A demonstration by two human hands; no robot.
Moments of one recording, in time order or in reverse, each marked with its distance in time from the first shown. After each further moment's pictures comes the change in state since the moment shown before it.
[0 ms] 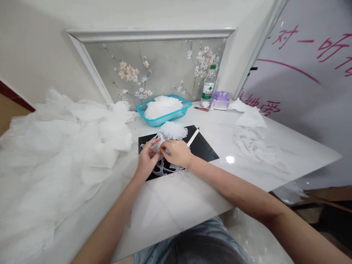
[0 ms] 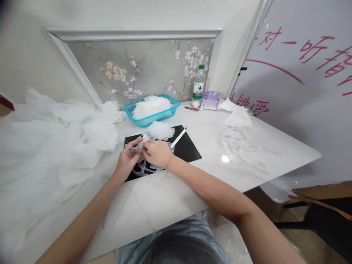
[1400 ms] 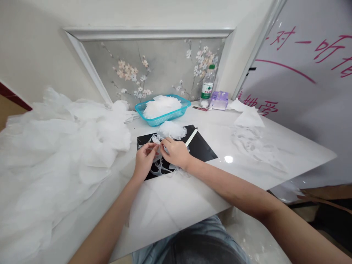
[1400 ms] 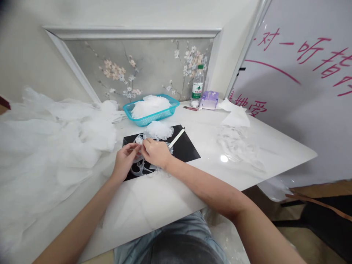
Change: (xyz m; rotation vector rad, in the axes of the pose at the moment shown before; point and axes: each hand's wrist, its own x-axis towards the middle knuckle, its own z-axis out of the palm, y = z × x) left_hand 0.002 -0.001 0.002 0.044 0.128 -0.114; right_hand -0.003 0.002 0.012 -0.180 0.118 -0.024
